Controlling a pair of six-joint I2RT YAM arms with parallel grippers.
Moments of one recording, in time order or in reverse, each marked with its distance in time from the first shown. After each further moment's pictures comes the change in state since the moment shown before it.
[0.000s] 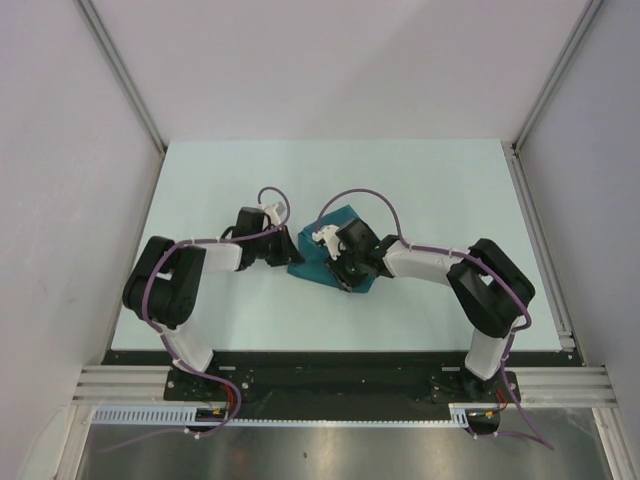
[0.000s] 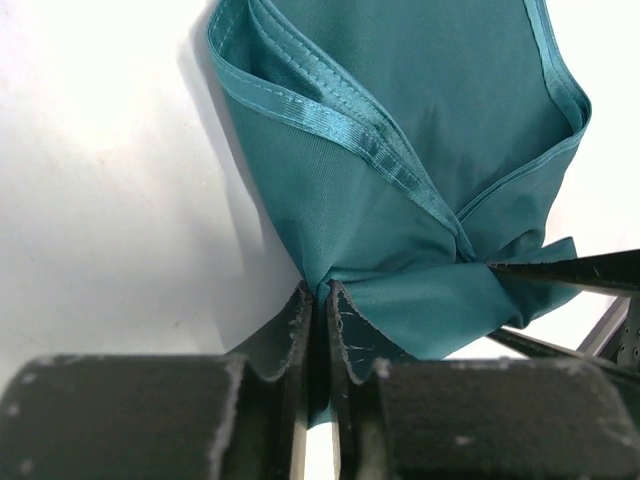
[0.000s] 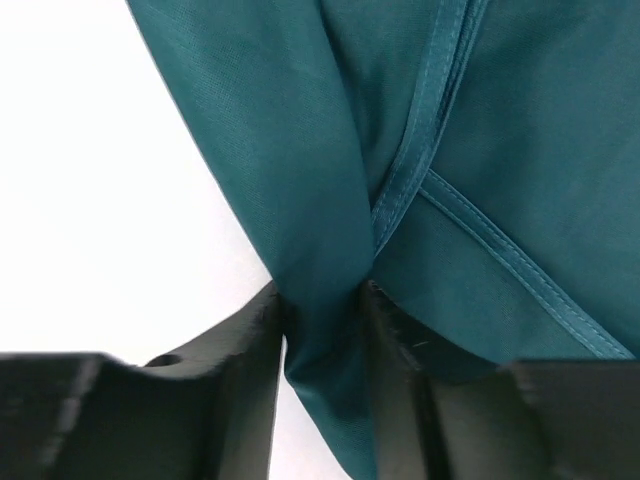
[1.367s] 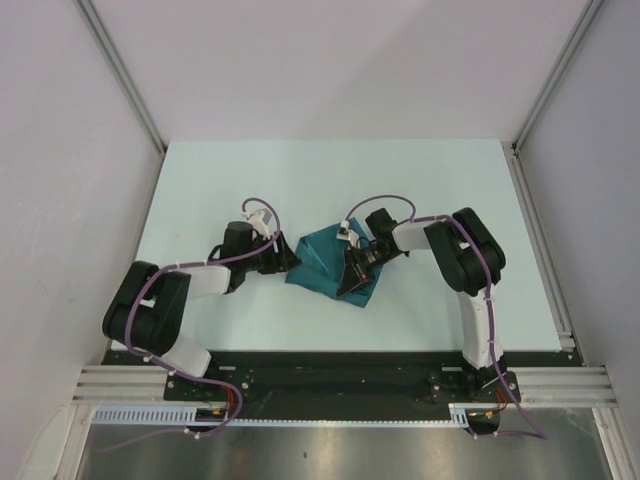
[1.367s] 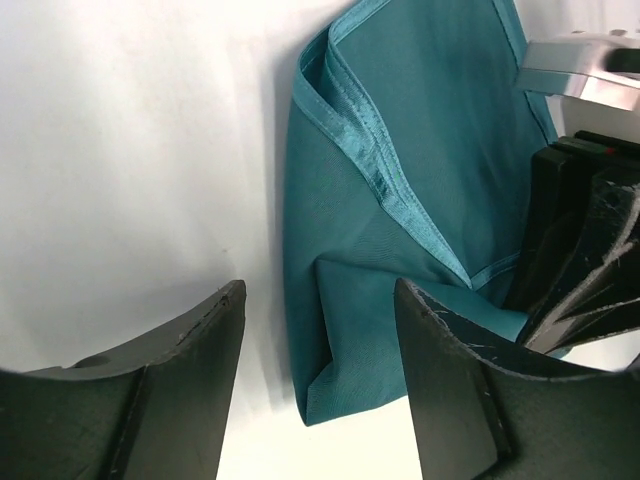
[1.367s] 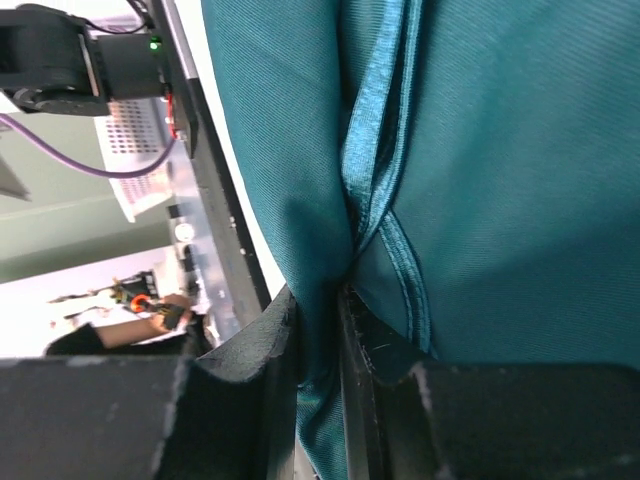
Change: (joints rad) left arm 0.012 -0.191 -0.213 0.169 -0.120 -0.002; right arm -0.296 0.333 0.119 -0.104 -0.956 0.167
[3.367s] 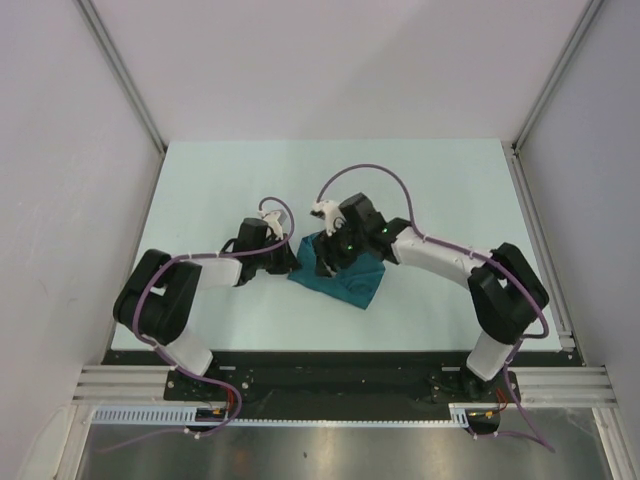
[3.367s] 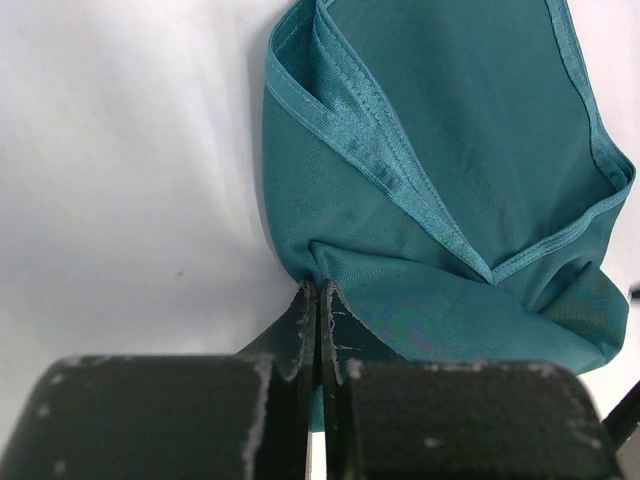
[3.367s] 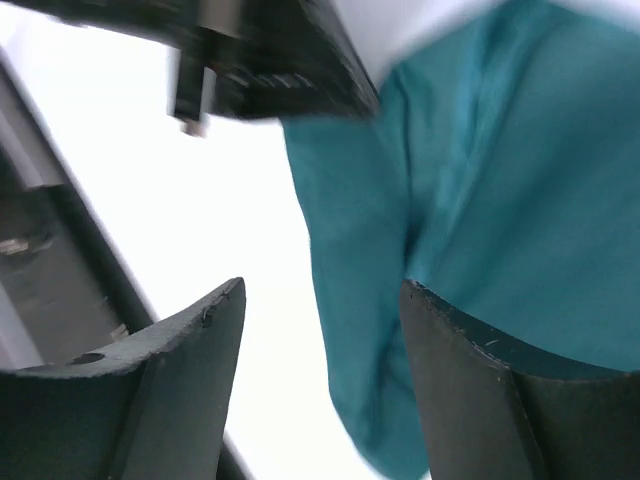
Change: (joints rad) left arm -0.079 0.085 0.087 -0.086 -0.033 0.048; right arm 0.203 -0.391 0.022 0.059 0.643 0.018
